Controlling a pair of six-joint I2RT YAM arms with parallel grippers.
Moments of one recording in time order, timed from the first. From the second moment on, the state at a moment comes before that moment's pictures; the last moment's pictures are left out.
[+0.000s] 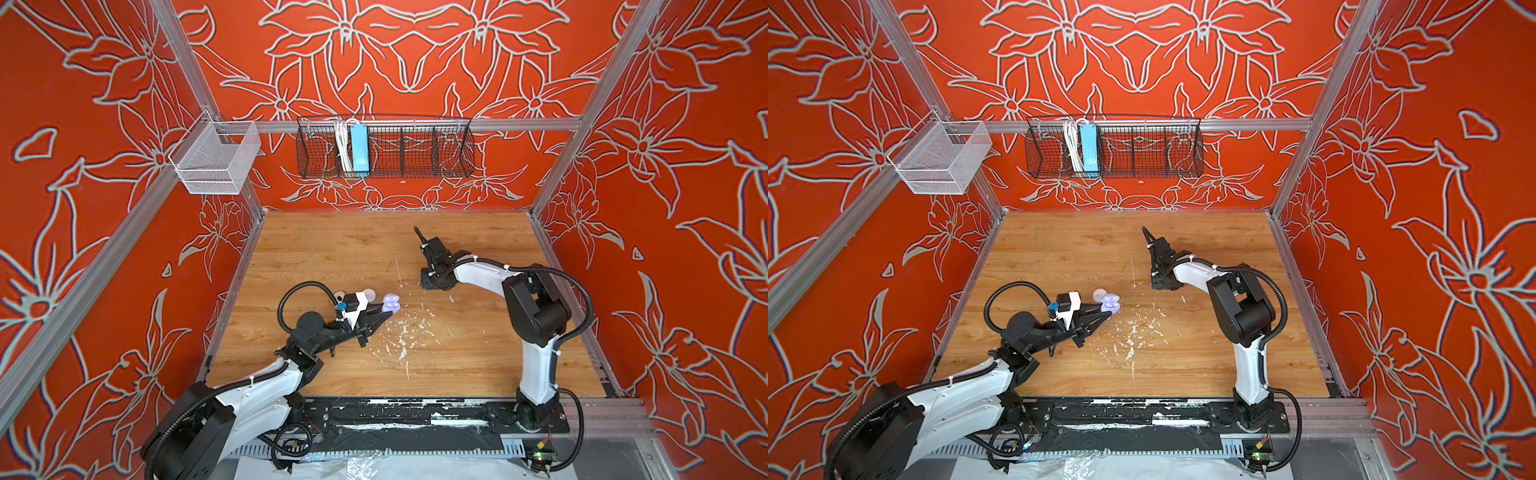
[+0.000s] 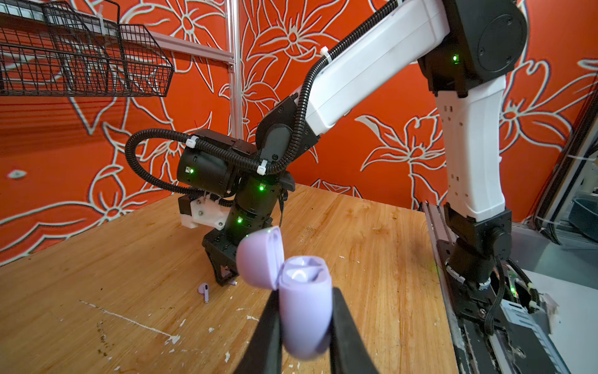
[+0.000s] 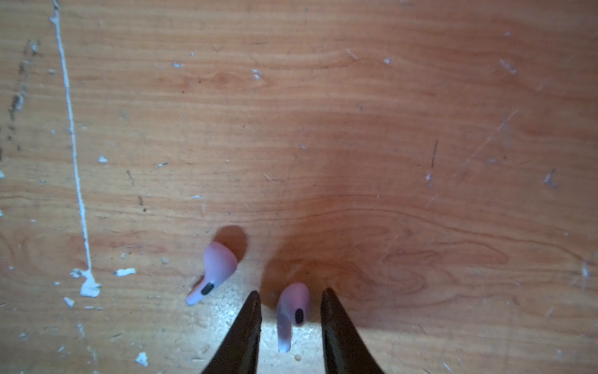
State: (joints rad) left arm -0.53 1.00 0.18 0.93 0.58 -0.10; right arm 0.50 1.99 1.34 -0.52 0.12 0.45
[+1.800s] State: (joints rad) left arm -0.55 0.95 0.18 0.89 0.58 -0.06; right arm 0.52 1.99 1.31 -0.47 0.13 0.48
